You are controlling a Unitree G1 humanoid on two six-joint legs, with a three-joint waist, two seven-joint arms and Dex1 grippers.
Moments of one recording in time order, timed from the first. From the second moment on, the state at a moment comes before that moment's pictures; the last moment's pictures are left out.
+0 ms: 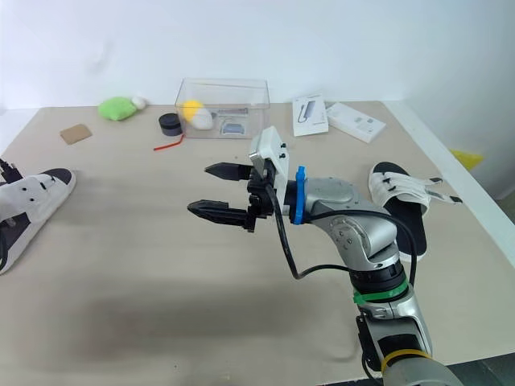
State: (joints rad) left arm -0.20 1.15 0.01 0.08 0.54 0.53 -0.44; right arm -0.70 -0.41 0.12 -0.29 0.66 0.74 0.89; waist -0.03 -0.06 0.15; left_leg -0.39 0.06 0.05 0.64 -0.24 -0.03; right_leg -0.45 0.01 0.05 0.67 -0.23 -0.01
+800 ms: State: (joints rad) left arm -0.18 0.59 0.47 -0.41 -0.51 0.76 -0.89; right arm -0.61 -0.54 0.07 -0.09 0.54 0.75 0.80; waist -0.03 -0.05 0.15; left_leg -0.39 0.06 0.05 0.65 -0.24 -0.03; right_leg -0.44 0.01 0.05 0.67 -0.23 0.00
